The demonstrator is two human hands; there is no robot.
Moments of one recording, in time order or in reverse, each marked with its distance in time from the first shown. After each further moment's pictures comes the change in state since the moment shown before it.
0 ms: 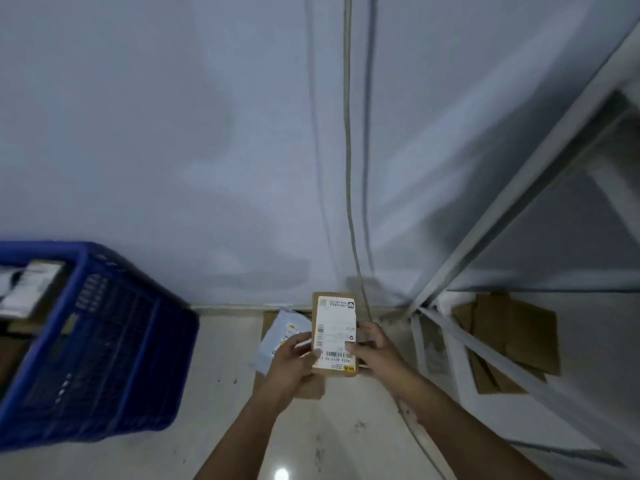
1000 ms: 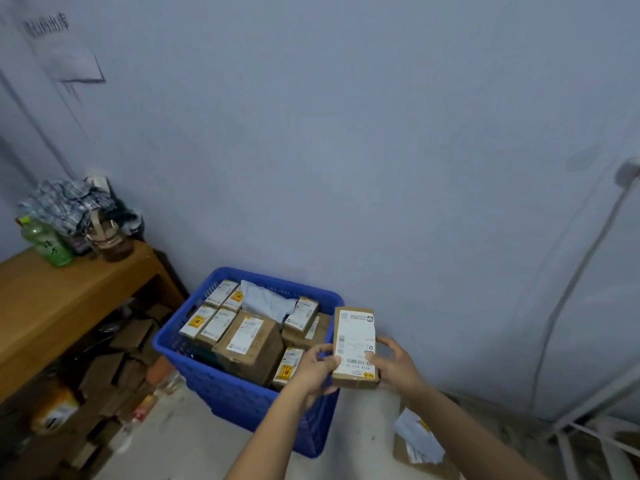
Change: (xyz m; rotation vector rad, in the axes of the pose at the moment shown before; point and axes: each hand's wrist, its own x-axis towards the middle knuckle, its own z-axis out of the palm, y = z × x) left_hand -0.339 0.131 -0.410 -0.185 0.127 0.163; right_hand -0.290 -0.146 0.454 -0.093 -0.197 -0.230
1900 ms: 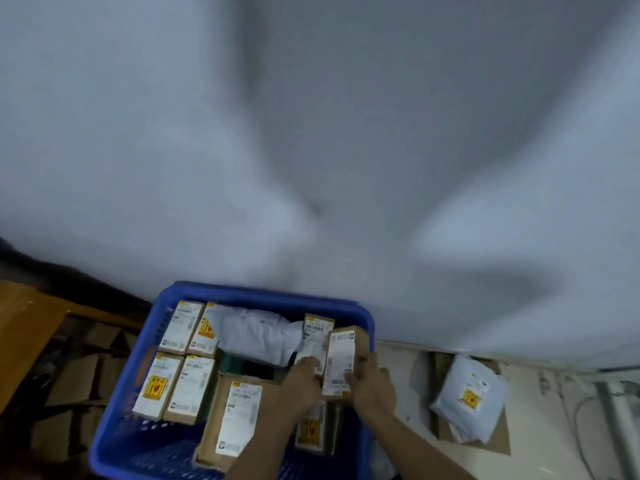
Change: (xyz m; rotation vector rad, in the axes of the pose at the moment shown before) left_hand 0.355 0.059 -0.155 1.044 -0.103 -0.075; right_hand 0.351 0.024 0.152 -0.636 0.349 0.304
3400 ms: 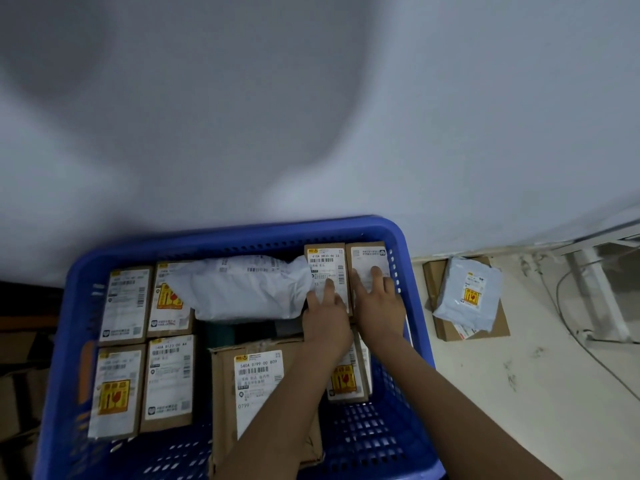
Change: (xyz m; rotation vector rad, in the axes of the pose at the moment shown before) left_hand 0.109 -0.077 0.030 0.654 -0.078 0.310; right_hand 0.094 0.013 0.141 -0.657 0.367 -0.159
